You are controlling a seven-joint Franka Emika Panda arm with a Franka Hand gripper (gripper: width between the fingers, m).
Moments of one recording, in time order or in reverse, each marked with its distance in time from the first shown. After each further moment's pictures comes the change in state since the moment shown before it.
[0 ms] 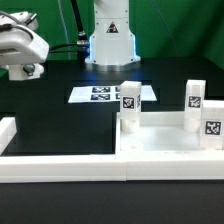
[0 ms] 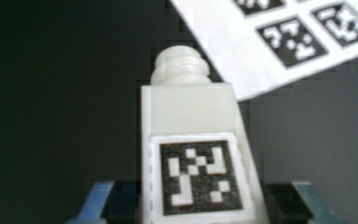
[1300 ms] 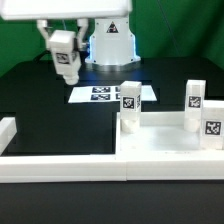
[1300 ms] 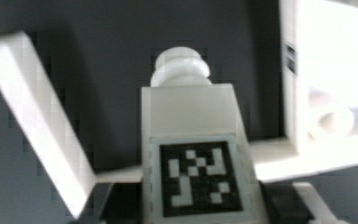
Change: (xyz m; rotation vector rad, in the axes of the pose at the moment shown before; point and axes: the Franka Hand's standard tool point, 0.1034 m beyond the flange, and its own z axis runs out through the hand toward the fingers) arm 0.035 -0.195 -0.099 -0.169 0.930 -0.183
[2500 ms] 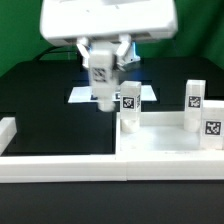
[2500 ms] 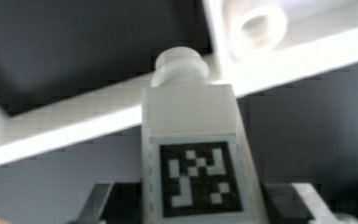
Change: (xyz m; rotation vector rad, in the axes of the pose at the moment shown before) arm 0.007 -0.072 0.043 0.027 0.318 0.109
